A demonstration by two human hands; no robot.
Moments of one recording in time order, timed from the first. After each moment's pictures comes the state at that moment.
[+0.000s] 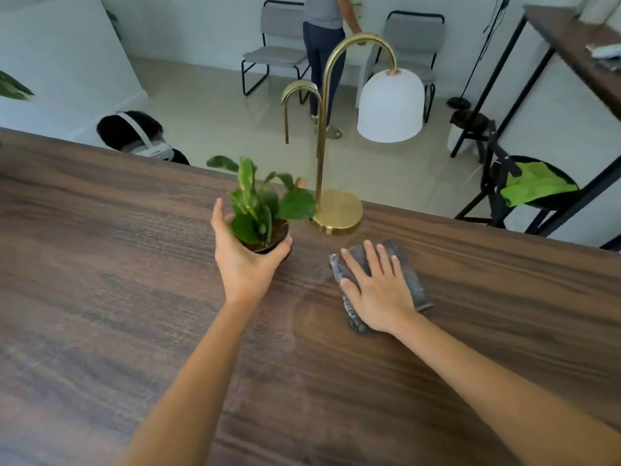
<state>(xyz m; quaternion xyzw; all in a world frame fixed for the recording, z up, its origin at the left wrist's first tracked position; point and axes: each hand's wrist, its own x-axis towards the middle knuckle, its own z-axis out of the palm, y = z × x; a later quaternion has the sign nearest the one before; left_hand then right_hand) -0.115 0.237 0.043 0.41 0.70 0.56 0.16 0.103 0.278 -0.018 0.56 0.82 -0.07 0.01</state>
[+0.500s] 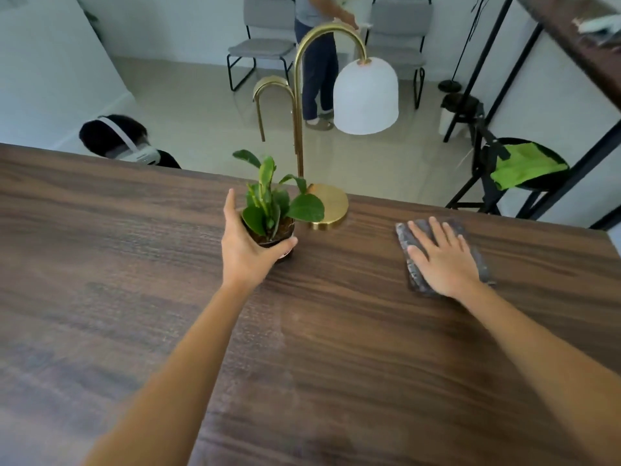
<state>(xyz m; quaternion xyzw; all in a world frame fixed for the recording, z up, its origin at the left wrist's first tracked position) -0.104 0.256 0.050 0.49 0.69 0.47 0.23 0.228 0.330 -0.014 0.66 0.75 -0.09 0.00</state>
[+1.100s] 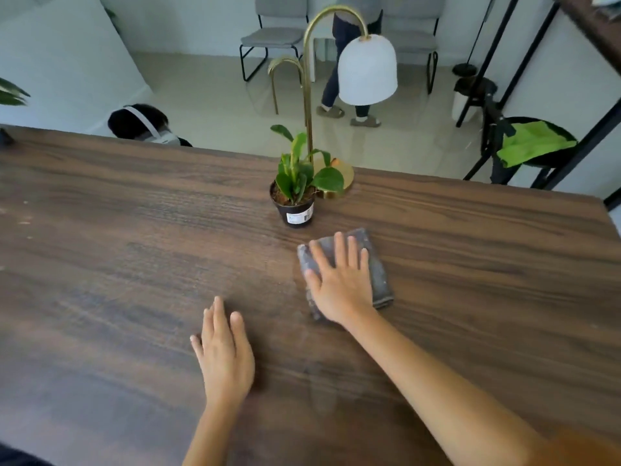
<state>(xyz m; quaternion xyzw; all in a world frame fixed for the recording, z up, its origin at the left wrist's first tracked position) -0.092 0.042 -0.010 0.39 0.85 0.33 0.15 0.061 0.180 -0.017 0.58 0.80 -0.12 -0.03</state>
